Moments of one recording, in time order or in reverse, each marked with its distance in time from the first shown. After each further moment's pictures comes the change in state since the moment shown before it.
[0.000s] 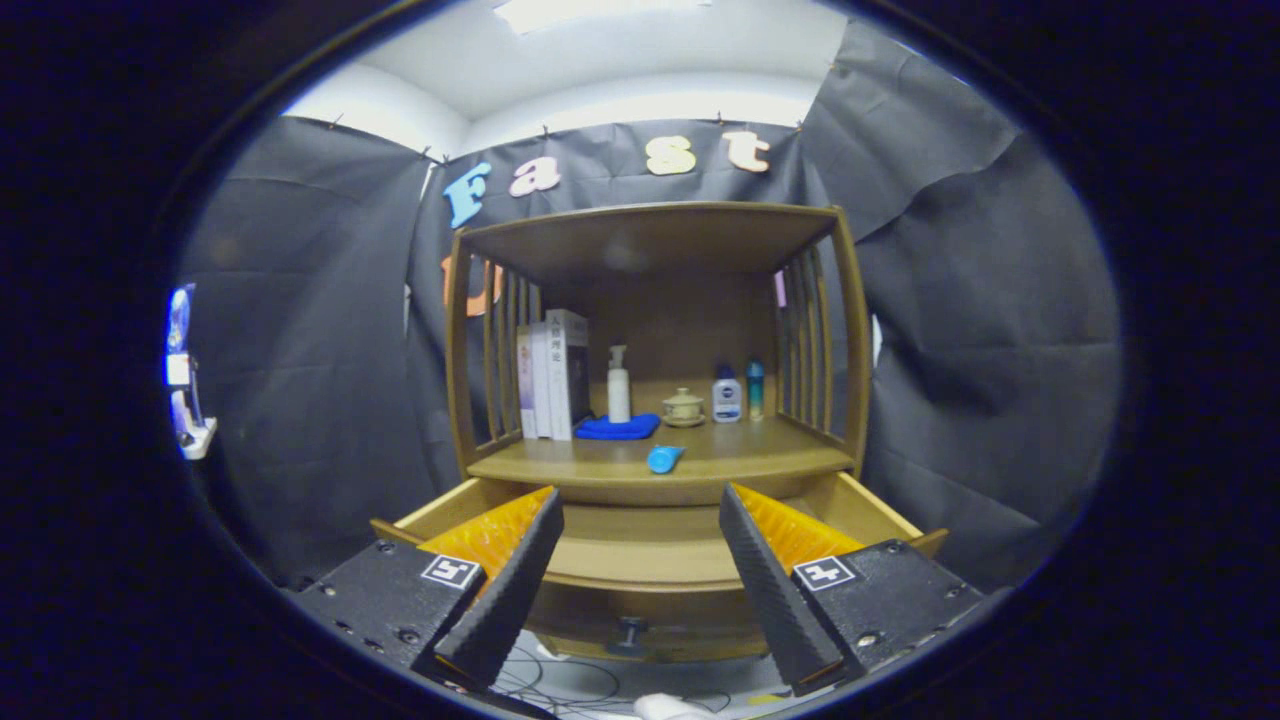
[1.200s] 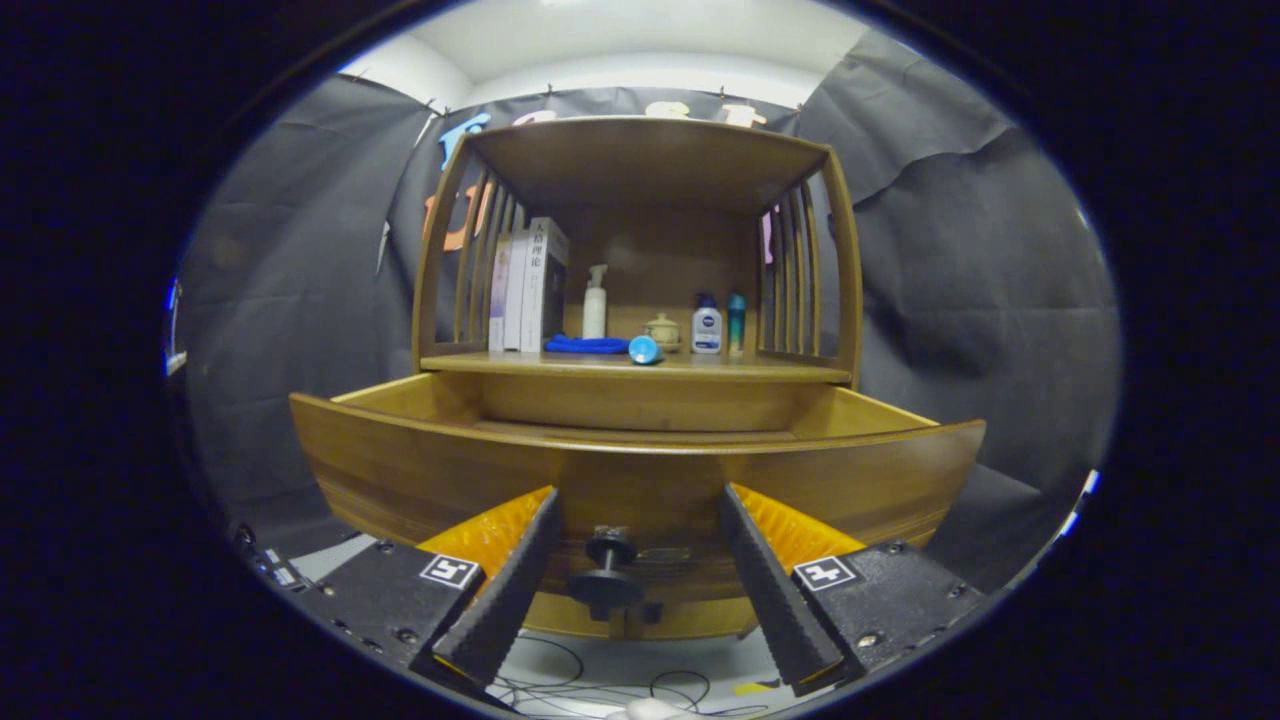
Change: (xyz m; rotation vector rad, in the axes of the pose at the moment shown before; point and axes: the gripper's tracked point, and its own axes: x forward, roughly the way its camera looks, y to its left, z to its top) arm 0.035 -0.001 -0.122 -0.108 0.063 -0.120
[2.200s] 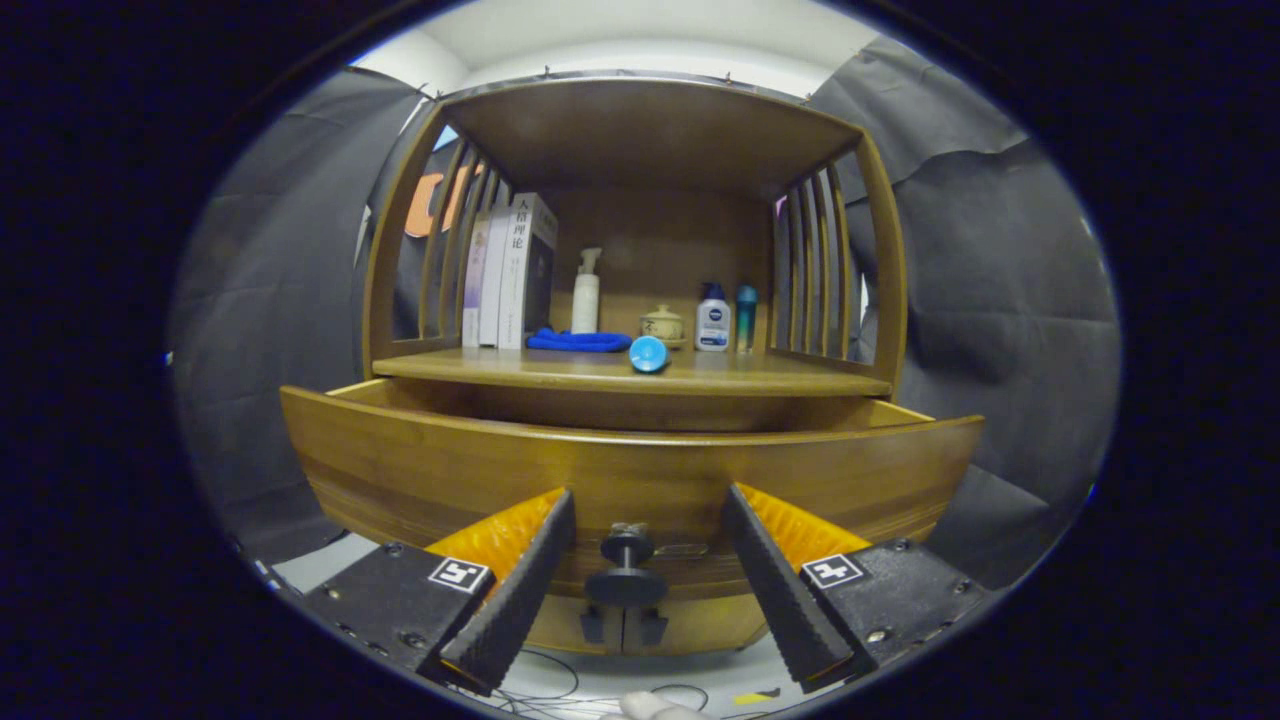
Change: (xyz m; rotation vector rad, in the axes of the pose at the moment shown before) arm 0.086 0.014 0.018 0.028 0.055 -0.004
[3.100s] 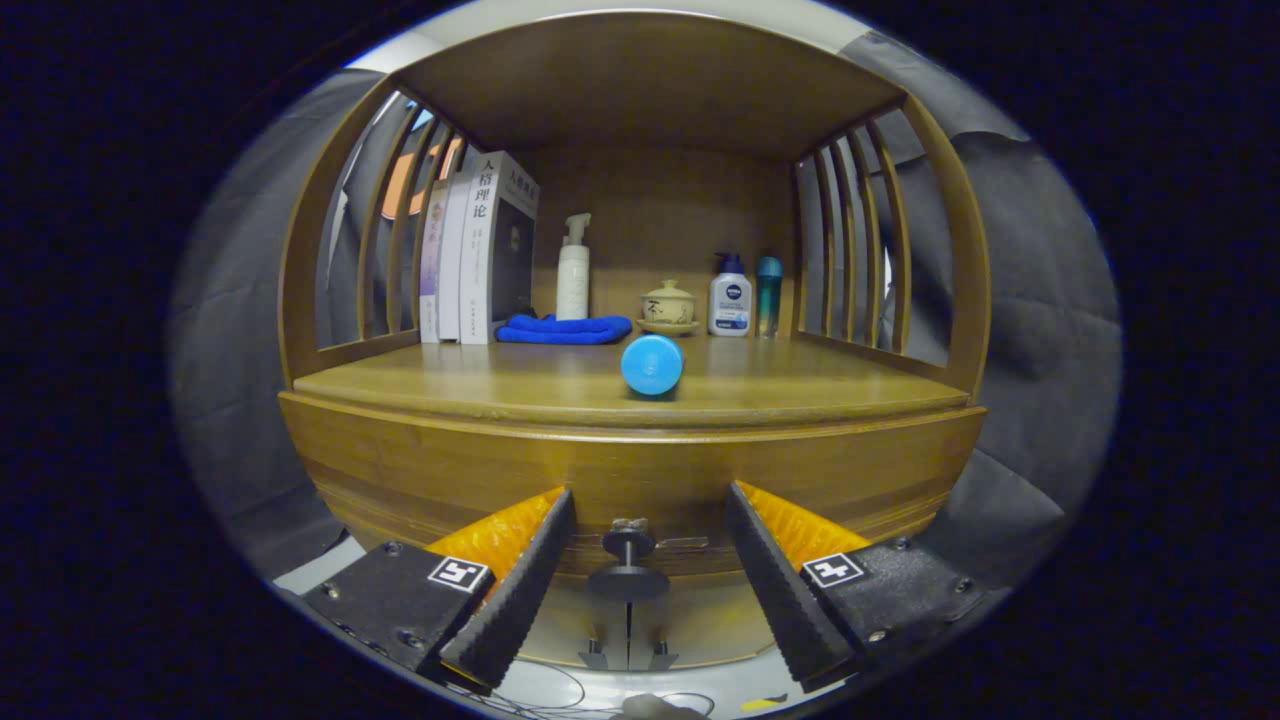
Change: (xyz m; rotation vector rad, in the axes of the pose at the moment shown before) arm 0.099 0.002 0.018 0.019 0.092 0.010
